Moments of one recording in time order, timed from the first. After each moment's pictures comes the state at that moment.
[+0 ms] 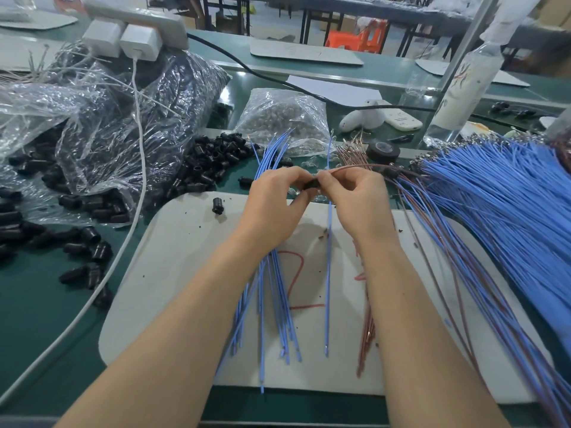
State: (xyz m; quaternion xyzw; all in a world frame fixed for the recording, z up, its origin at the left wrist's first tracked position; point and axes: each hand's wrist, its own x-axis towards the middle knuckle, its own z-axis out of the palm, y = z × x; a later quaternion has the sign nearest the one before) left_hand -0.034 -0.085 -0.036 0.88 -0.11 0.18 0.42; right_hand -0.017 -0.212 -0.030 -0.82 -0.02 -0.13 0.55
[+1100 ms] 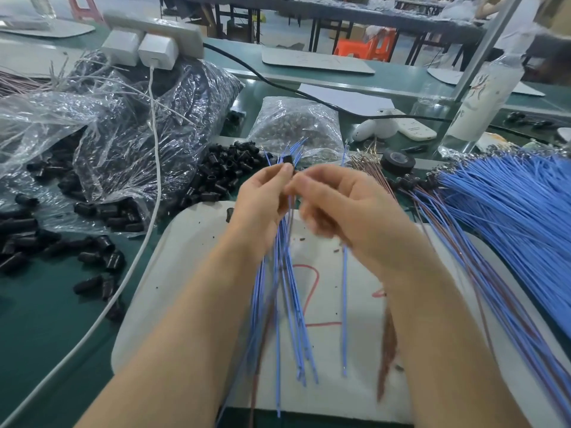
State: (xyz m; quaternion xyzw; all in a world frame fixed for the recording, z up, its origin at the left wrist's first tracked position) left_hand -0.010 -0.070 -0.038 0.51 0.13 0.01 0.85; right_hand -0.053 -0.190 0.010 -0.71 -0.25 0.11 0.65
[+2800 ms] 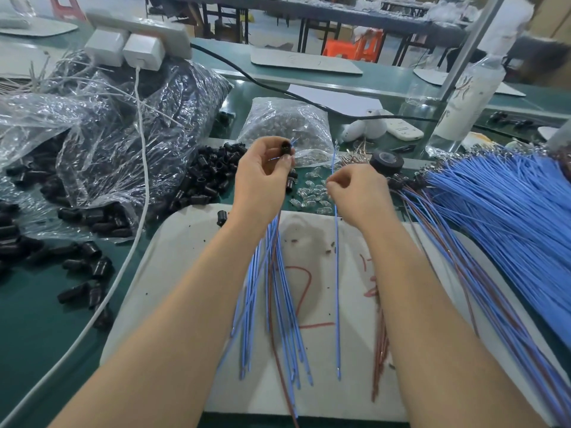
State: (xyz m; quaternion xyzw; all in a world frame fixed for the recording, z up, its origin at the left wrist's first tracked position) left_hand 0.006 -0.069 -0.030 0.68 -0.02 0.21 0.70; right_hand 0.014 -0.209 -0.013 -0.95 0.00 -0.09 0.30
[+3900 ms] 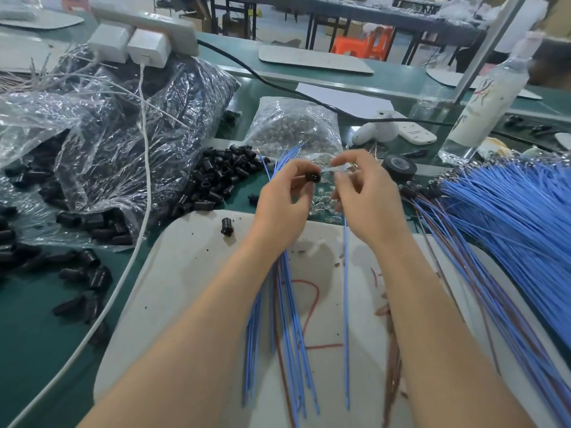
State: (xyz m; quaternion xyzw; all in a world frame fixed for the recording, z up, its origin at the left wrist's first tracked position) left_hand 0.007 -0.082 -0.048 0.75 -0.09 0.18 0.63; right_hand 0.007 -0.205 -0.013 -0.87 -0.08 -0.15 0.46
